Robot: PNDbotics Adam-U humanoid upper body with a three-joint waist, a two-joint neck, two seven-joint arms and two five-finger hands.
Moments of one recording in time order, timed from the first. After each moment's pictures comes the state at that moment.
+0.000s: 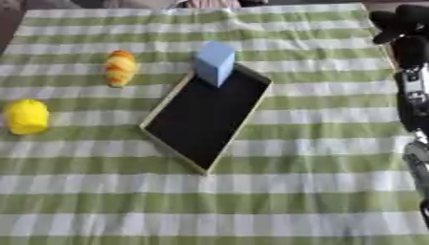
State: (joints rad) left arm -0.60 0.95 -0.25 -1.49 -0.30 -0.35 -0.33; right arm -0.12 -0.55 -0.10 -1.99 -0.35 -0.49 -0.07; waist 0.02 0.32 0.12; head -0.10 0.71
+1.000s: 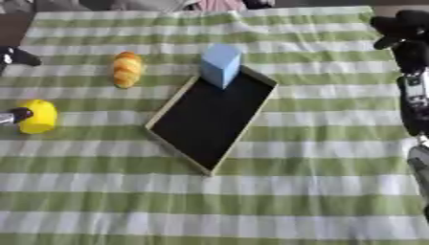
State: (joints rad) left arm -0.70 0.82 -0.32 -1.40 -0.41 -0.34 -0.44; right arm -0.11 -0.55 -0.10 -1.99 -0.35 -0.47 -0.05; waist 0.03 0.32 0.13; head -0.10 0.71
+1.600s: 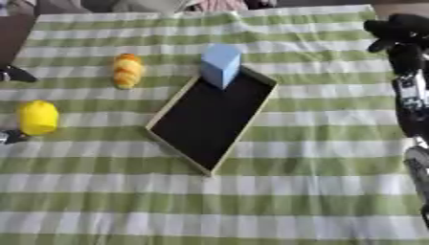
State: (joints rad) left arm -0.67 0.84 -0.34 -1.39 -0.46 -0.33 -0.44; right arm -0.11 -0.55 -0.10 -1.99 -0.35 -0.47 -0.05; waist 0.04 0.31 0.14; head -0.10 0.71
